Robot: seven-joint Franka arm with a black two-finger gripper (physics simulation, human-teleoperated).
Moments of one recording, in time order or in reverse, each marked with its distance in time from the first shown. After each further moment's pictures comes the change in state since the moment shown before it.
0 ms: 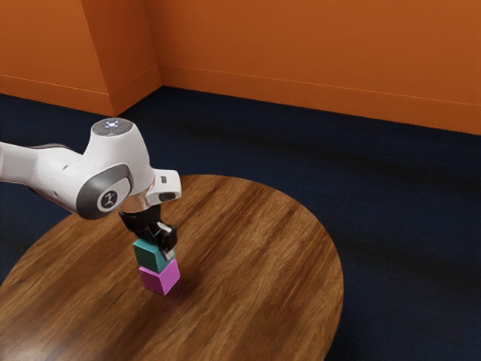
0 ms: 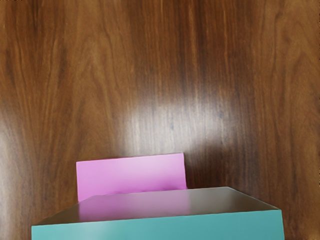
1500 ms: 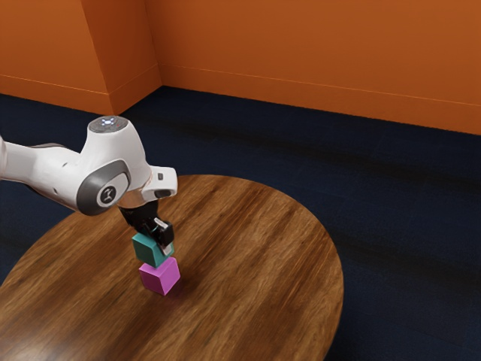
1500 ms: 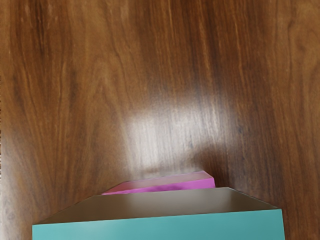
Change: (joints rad) arm 0.000 0.047 0.041 0.029 0.005 0.029 0.094
